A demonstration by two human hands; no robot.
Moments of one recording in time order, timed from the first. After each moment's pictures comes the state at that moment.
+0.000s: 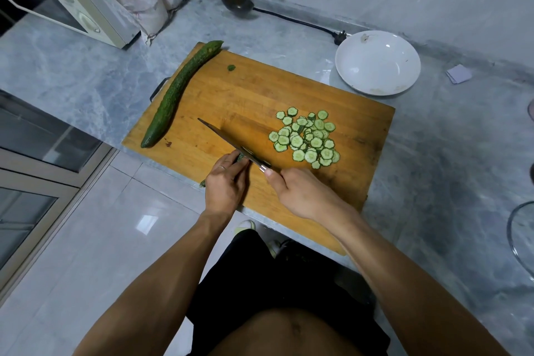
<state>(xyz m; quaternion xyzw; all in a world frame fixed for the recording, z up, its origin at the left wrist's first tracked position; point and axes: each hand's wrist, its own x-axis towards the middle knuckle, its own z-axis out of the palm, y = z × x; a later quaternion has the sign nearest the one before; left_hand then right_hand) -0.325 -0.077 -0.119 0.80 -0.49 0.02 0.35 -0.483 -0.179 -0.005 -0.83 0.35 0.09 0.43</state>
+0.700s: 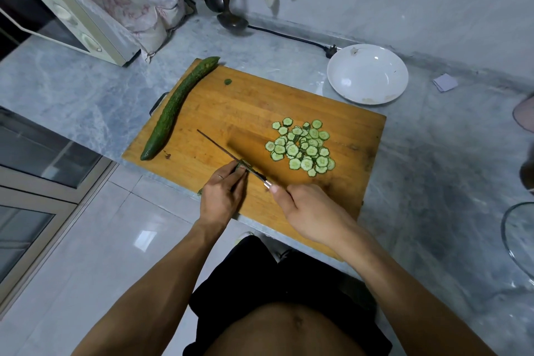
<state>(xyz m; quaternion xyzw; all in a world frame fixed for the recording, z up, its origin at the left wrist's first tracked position) -0.319 -0.073 -0.115 0.79 -0.52 0.01 0.33 -0.513 -0.168 0.021 -0.83 0.35 0.06 0.43</state>
